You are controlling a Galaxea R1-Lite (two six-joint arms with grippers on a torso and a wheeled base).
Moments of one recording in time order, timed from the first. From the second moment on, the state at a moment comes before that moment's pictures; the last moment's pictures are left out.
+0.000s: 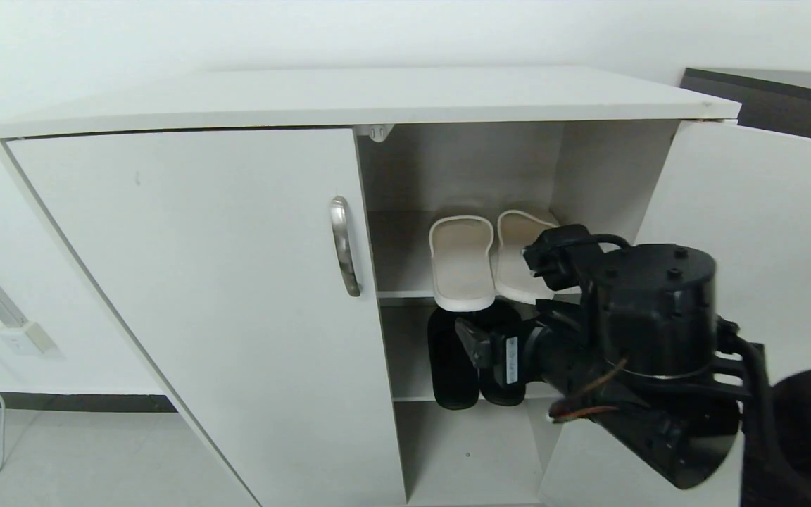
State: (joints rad) left arm 0.00 0.00 0.00 0.00 0.02 -0.09; right arm 0.95 1.69 -0.88 -0.56 -0.52 0.19
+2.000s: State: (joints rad) left arm 0.00 0.00 0.00 0.00 0.02 -0.10; right arm 0.98 1.65 -0.70 -0.74 -0.49 0.12
